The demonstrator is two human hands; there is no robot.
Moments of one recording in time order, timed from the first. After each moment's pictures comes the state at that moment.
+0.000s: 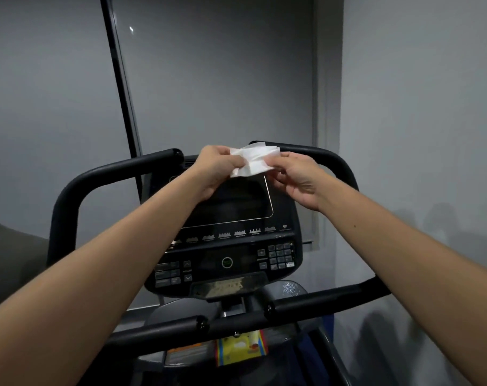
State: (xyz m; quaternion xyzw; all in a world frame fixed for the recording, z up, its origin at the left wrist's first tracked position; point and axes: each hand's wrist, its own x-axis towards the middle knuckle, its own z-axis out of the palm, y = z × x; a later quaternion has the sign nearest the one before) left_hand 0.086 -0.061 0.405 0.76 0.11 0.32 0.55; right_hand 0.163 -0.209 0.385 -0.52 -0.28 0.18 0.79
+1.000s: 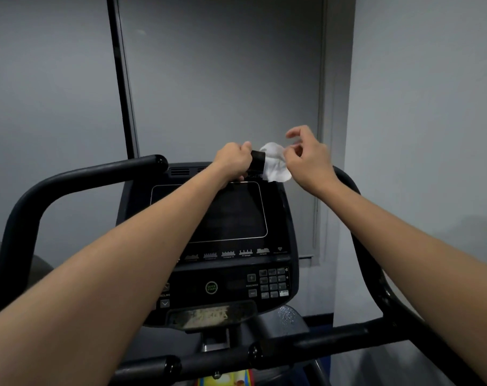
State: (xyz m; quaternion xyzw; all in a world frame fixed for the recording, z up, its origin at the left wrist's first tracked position) left_hand 0.193 -0.045 0.425 0.85 0.16 0.34 0.36; right_hand 0.264 -0.204 0.403 -0.71 -0.40 -0.28 0.51
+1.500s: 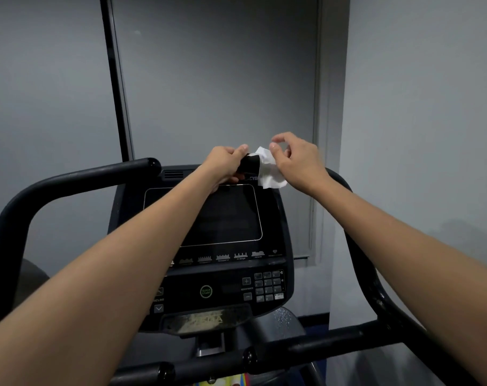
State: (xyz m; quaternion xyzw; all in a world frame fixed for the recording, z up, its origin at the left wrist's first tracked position) left_hand 0.193 -0.039 0.424 0.82 0.13 0.33 0.45; right_hand 0.273 -0.196 0.411 -0.75 -0.41 -0.30 0.43
